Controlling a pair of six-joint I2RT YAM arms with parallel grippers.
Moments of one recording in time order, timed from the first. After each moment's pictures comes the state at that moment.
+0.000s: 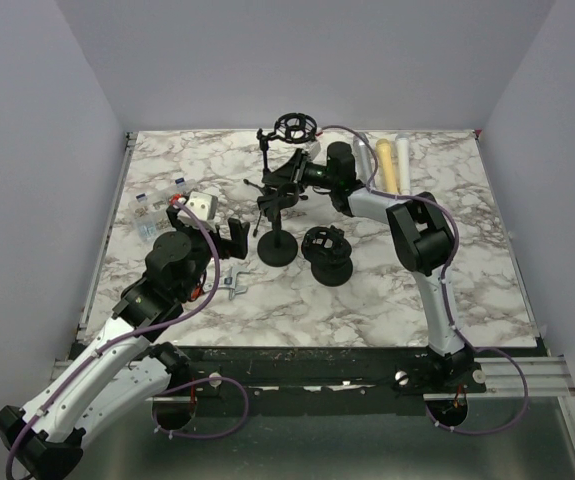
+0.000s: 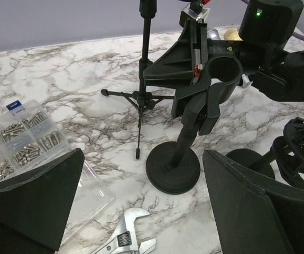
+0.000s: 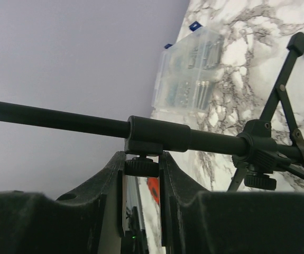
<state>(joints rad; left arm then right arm) -0.64 0.68 0.70 -0.14 -0.31 -0.14 0.47 2.34 1.61 0.67 -0.78 1.14</state>
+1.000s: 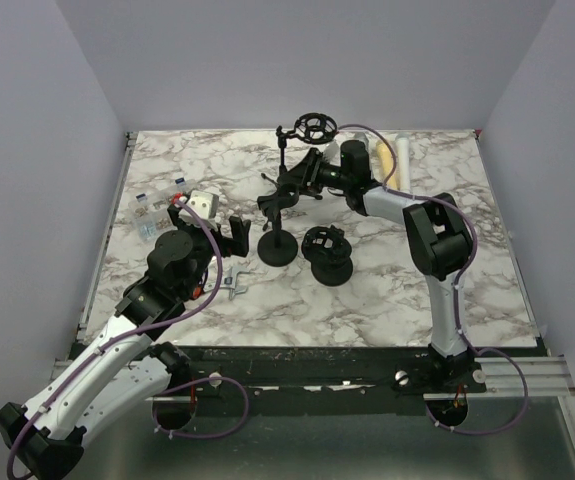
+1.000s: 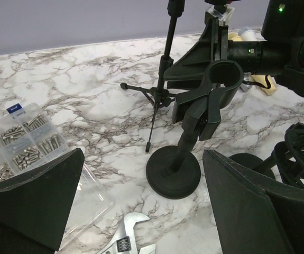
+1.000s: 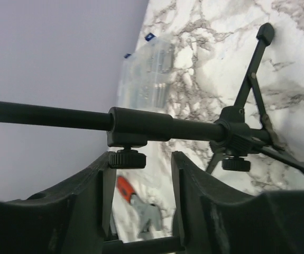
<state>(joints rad) -0.64 0.69 0.70 -0.11 -0.31 -0.14 0.43 2.20 1.52 0.42 -0.66 0.88</state>
